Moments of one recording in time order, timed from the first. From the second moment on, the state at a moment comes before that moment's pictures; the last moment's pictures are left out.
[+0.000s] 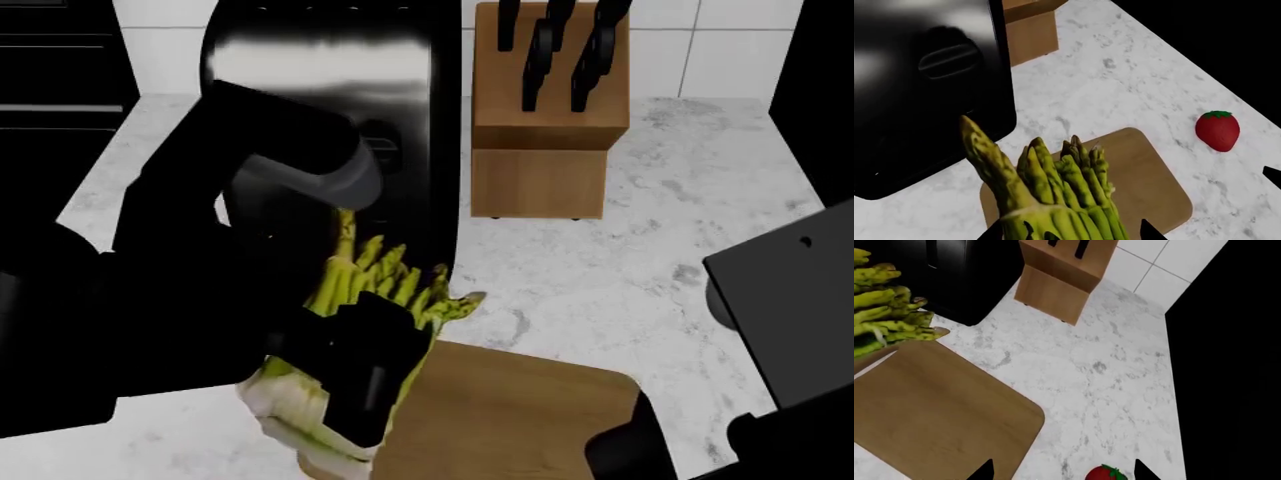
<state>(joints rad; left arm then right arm) -1.44 -0.39 0.85 0.01 -2.22 -1.07 -1.05 1.52 1.21 -0.91 -0.59 2.27 1.09 1.15</state>
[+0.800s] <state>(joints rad) -1.42 -0.34 0.89 -0.11 -2.07 -1.07 -0.92 1.50 1.24 -0.91 -0.61 2.26 1.07 1.14</state>
